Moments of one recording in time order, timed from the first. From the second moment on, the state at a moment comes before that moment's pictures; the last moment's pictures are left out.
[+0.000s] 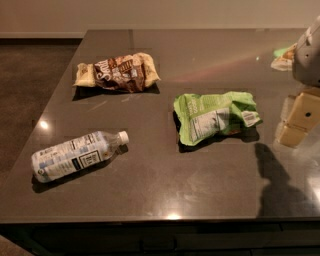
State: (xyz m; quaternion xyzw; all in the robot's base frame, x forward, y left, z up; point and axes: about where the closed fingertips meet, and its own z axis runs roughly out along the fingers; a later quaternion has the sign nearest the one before) arm 0.438 -0.217 0.976 -0.60 0.78 -0.03 0.16
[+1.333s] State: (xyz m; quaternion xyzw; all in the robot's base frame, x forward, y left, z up) arm 0.497 -0.204 0.929 -0.60 0.78 -0.02 0.16
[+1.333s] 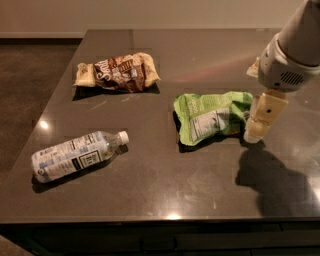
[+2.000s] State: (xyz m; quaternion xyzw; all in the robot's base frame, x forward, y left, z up) arm 0.530 -0.193 0.893 -0.61 0.78 -0.01 0.14
